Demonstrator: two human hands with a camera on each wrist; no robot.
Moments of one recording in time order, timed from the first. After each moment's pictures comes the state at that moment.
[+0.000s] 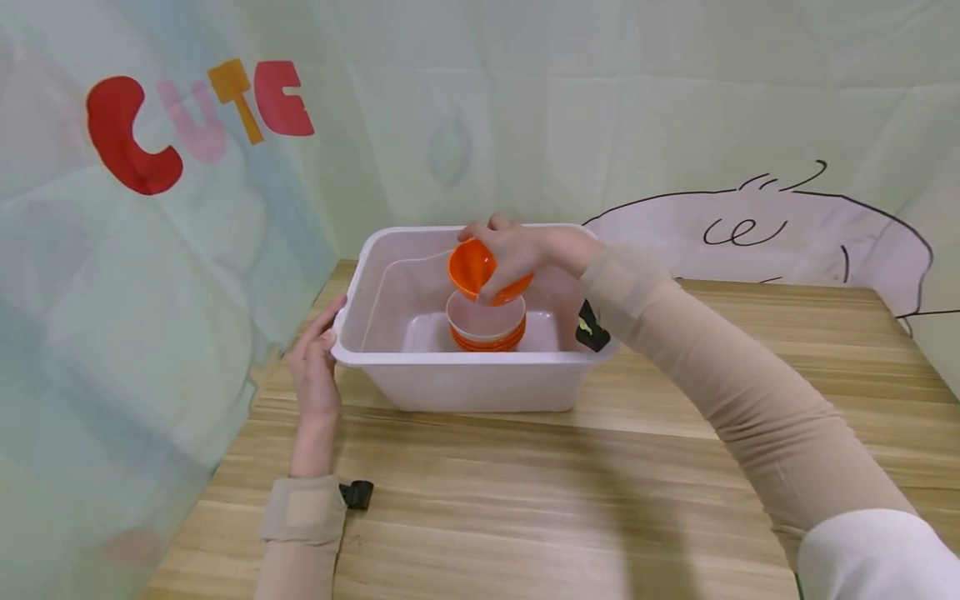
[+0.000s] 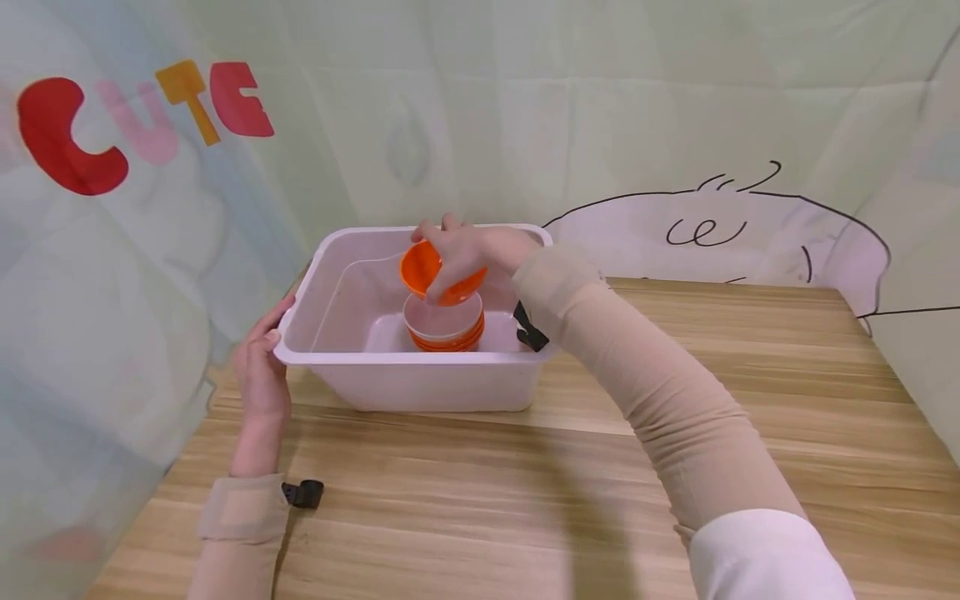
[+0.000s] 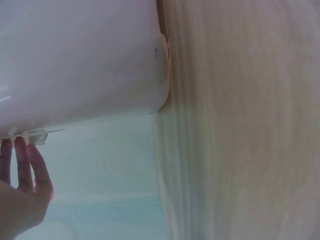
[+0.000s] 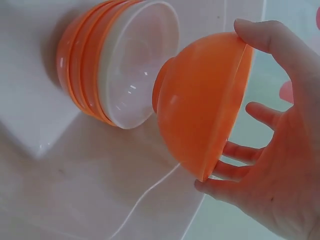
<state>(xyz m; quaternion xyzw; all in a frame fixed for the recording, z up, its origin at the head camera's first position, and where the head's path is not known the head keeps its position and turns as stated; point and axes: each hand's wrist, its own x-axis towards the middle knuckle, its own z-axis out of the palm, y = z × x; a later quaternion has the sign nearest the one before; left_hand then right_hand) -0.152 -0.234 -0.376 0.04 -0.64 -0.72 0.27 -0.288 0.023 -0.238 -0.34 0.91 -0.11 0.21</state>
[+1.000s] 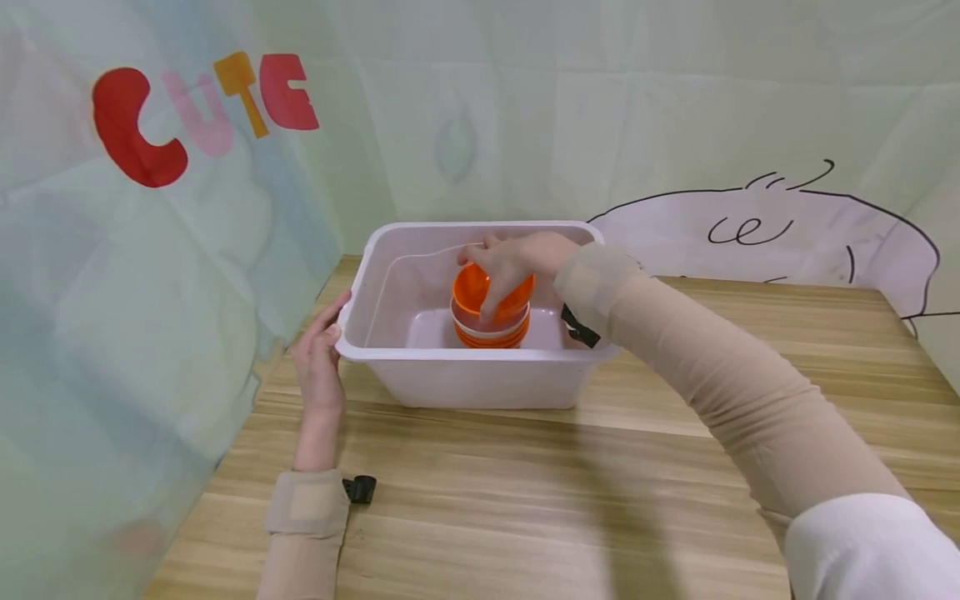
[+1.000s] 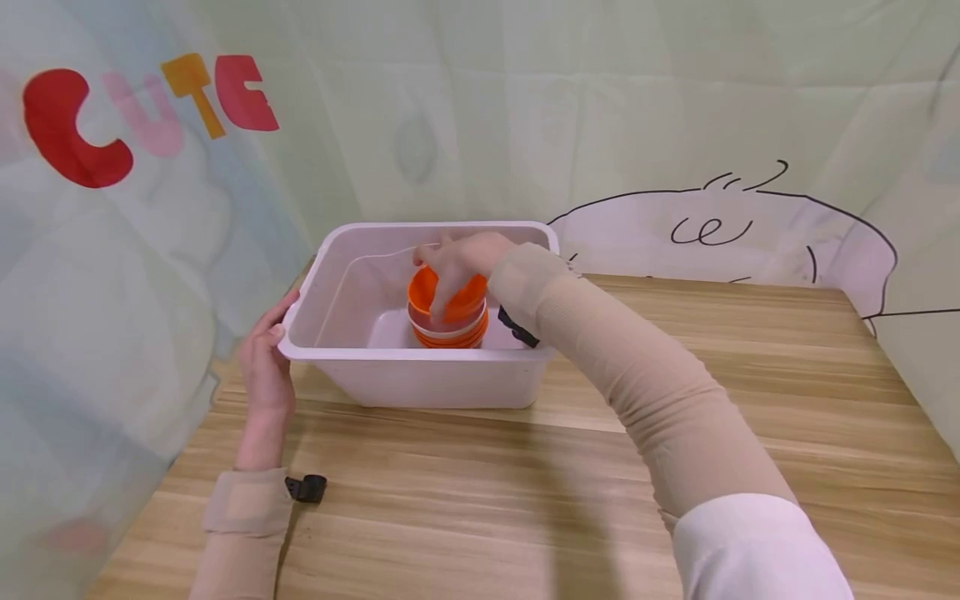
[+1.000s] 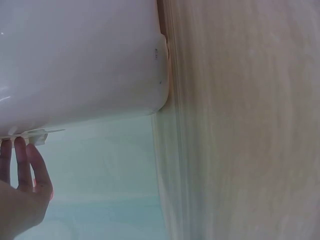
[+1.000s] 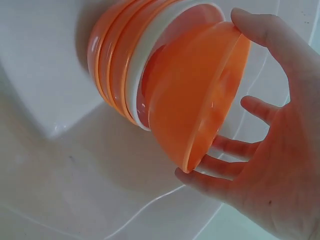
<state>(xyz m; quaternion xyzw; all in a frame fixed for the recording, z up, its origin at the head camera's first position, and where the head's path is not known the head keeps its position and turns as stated) -0.153 -0.234 -0.378 0.03 -0.64 -0.71 0.28 -0.286 0.002 -0.252 -0.31 0.90 -0.03 0.29</state>
